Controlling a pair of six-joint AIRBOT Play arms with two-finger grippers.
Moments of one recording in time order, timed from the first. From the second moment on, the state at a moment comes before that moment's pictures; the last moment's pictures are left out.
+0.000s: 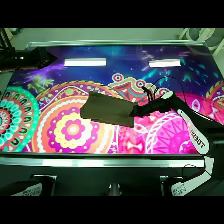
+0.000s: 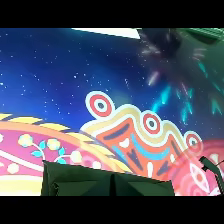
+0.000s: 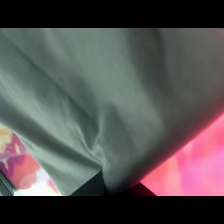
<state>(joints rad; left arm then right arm) -0.04 -1.29 1.61 0.95 -1.04 -1.49 0.06 -1.75 1.19 -0.64 1.12 0.97</state>
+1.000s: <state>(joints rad) -0.09 -1.29 1.61 0.95 -1.04 -1.47 -0.97 -1.62 1.50 -0.89 1.46 0.94</state>
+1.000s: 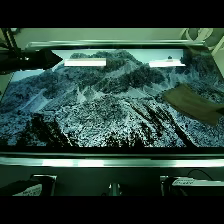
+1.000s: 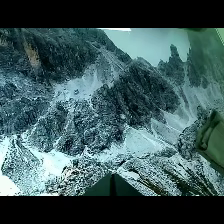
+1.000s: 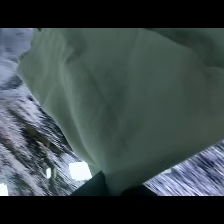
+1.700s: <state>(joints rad) -0.14 -1.29 1.61 0.95 -1.04 -1.47 -1.20 -1.43 1.05 -1.26 1.39 0.99</state>
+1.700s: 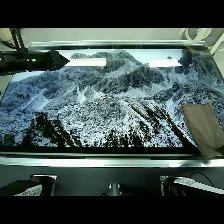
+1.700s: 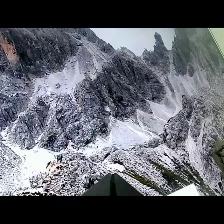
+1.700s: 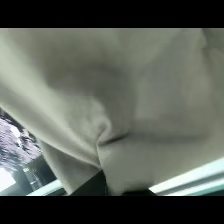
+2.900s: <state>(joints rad) -0.15 -1.29 1.61 1.01 -1.01 -1.47 -1.17 -1.31 1.40 -1.30 1.41 1.02</state>
